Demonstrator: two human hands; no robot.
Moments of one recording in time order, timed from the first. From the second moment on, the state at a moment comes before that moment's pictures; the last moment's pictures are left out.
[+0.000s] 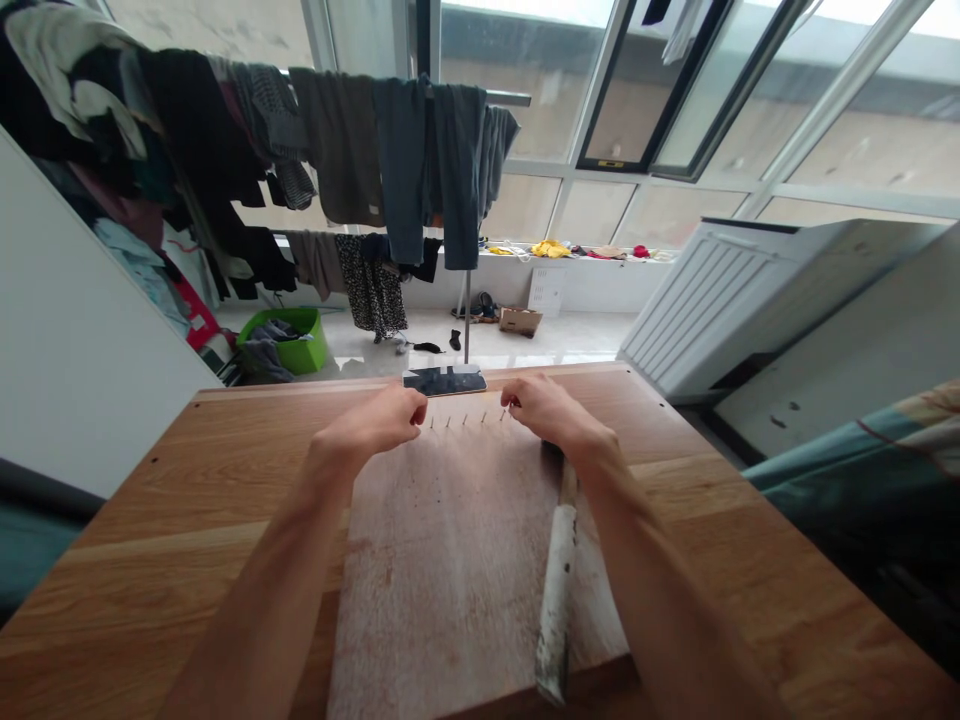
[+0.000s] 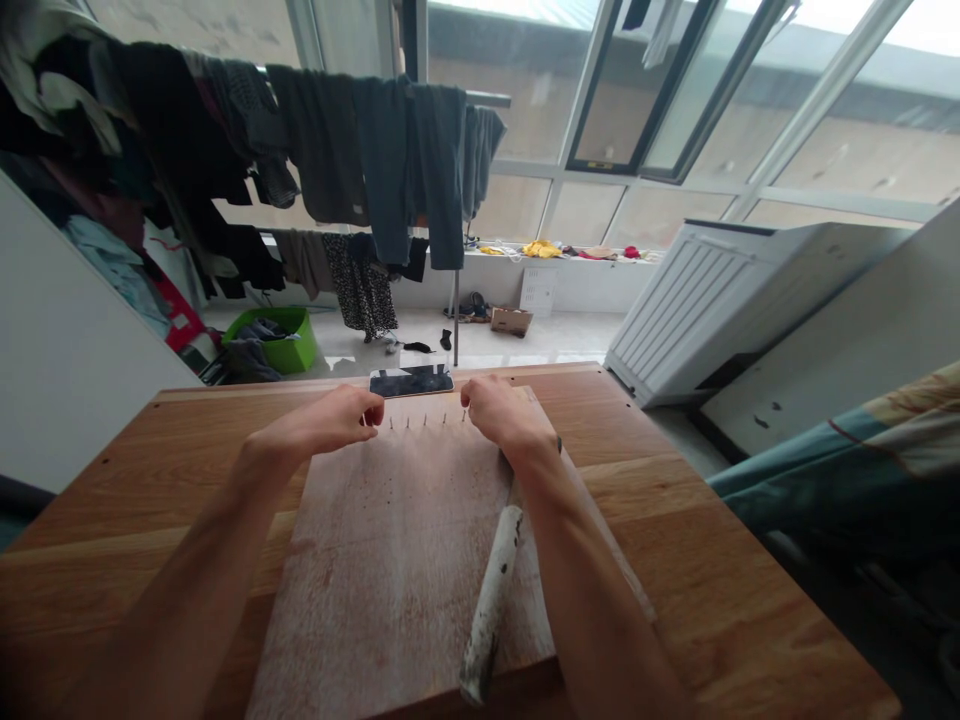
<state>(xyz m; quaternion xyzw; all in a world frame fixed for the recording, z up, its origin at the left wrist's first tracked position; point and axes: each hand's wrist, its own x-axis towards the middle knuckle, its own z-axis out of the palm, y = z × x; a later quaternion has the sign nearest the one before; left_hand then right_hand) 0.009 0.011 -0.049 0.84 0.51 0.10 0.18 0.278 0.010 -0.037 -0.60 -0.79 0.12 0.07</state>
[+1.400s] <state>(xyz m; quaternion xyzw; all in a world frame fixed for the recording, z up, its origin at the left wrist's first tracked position) 0.037 0.002 -0.031 0.85 0.41 0.16 0.31 0.243 -0.014 -0.010 -0.45 -0.84 0.28 0.13</state>
